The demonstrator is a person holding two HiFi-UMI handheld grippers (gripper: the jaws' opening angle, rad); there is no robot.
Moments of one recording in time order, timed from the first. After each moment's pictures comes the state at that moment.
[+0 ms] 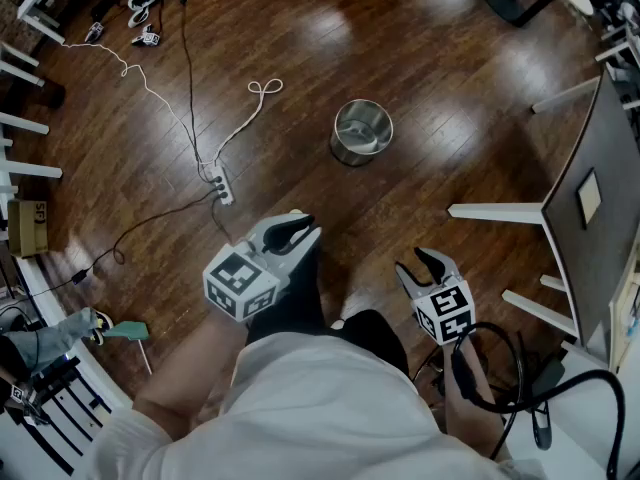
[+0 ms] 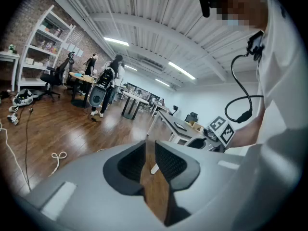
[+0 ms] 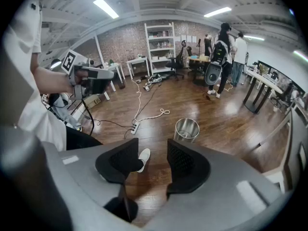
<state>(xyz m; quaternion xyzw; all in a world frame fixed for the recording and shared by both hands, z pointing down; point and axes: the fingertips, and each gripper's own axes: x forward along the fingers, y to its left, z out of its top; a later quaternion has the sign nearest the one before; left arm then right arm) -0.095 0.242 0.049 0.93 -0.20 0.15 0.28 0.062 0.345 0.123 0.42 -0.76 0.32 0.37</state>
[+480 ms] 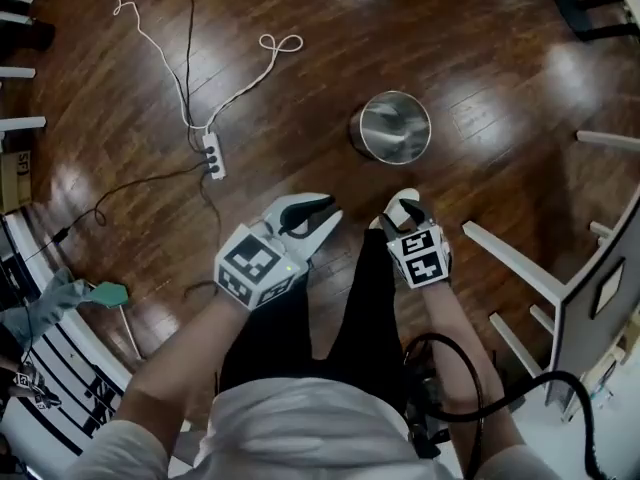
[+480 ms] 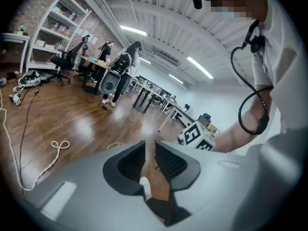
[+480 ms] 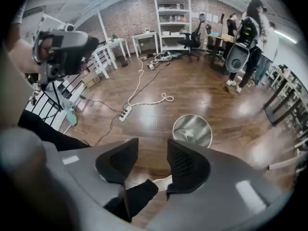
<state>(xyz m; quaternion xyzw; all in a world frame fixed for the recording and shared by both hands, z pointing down) -0.064 0.101 0.184 0.90 -0.23 0.17 0.32 0.045 0.142 0.330 0.33 -0.76 0.31 0.46</state>
